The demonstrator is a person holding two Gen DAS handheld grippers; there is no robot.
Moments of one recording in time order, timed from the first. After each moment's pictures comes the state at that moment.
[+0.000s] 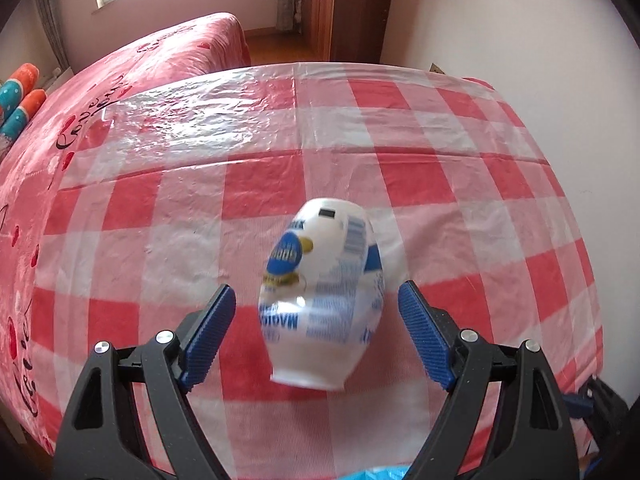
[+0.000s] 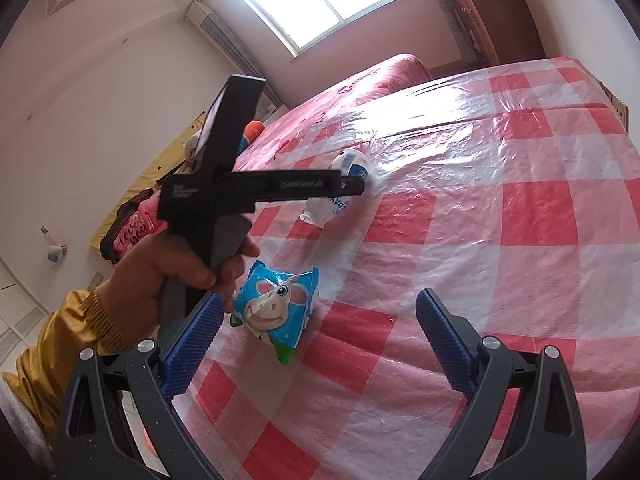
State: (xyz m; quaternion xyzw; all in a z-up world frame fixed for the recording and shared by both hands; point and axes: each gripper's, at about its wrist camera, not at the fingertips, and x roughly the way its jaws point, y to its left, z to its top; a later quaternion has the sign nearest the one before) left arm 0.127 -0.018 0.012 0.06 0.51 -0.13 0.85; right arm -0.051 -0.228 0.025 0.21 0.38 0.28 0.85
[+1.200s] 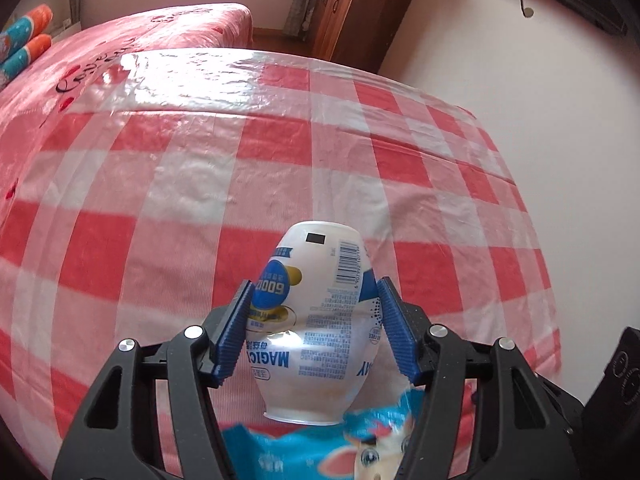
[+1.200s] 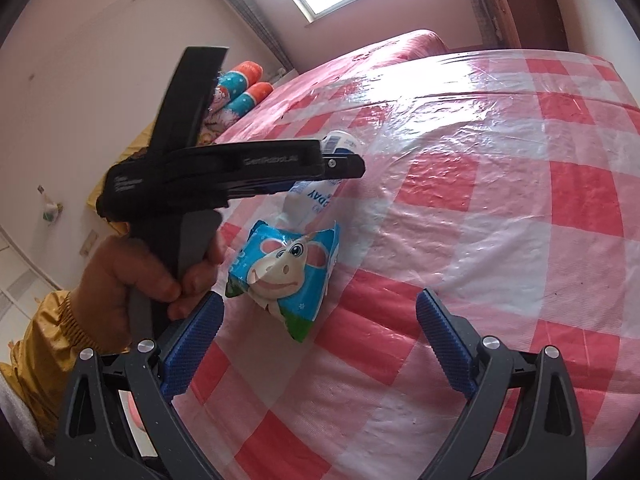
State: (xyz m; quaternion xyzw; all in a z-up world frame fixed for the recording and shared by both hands) left arm 0.078 0.022 0.007 -0.06 0.49 -0.16 0.85; right arm -0.030 -0.185 0.010 0.15 0.43 0.31 0.84
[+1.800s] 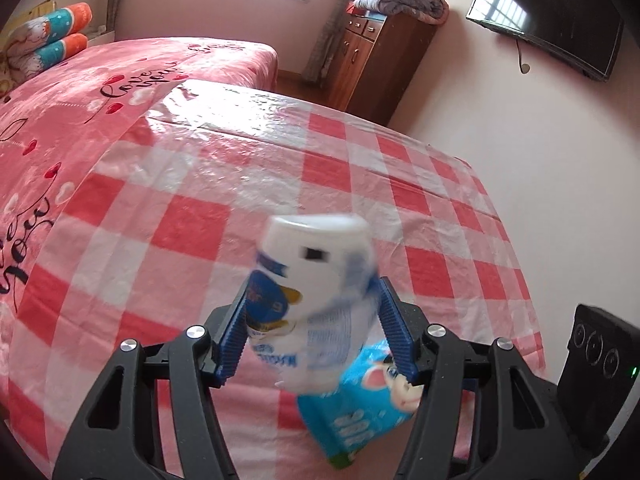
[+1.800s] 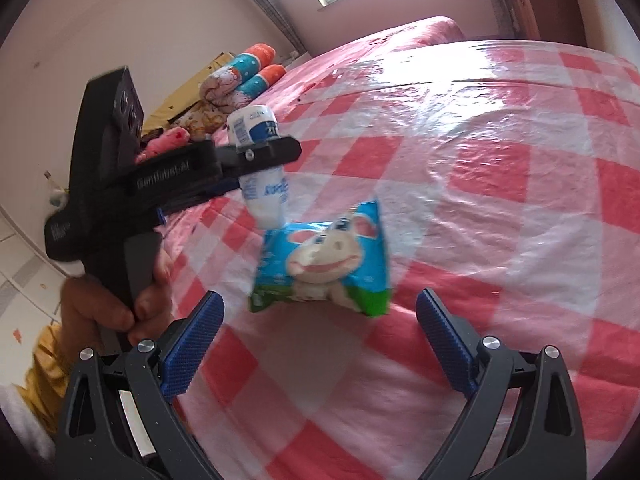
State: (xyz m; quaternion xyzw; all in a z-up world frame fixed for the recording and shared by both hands) left arm 0.018 0.085 0.037 -0.11 0.42 -0.13 0.89; right arm -0.024 -0.144 0.005 0.14 0.44 0.34 0.82
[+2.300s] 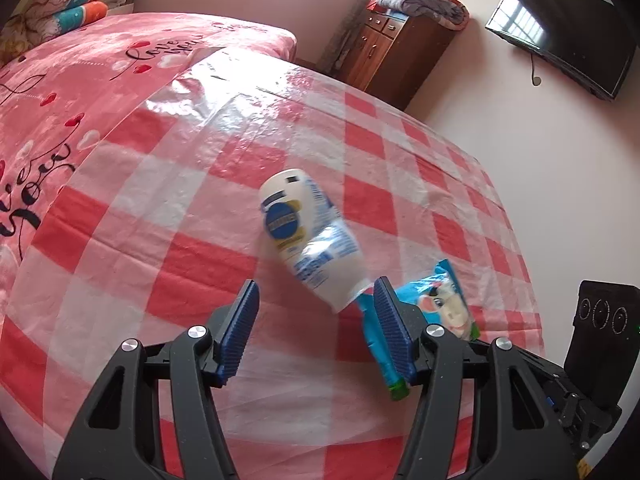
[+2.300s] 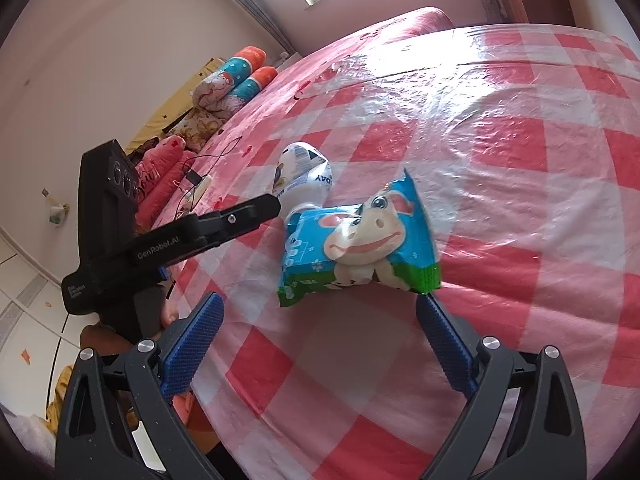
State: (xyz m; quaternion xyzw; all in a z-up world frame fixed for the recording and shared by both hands) left arm -0.014 0.130 0.010 -0.15 0.44 -0.12 0.88; right arm -0.041 -0.120 0.007 0.17 0.46 0.31 0.82
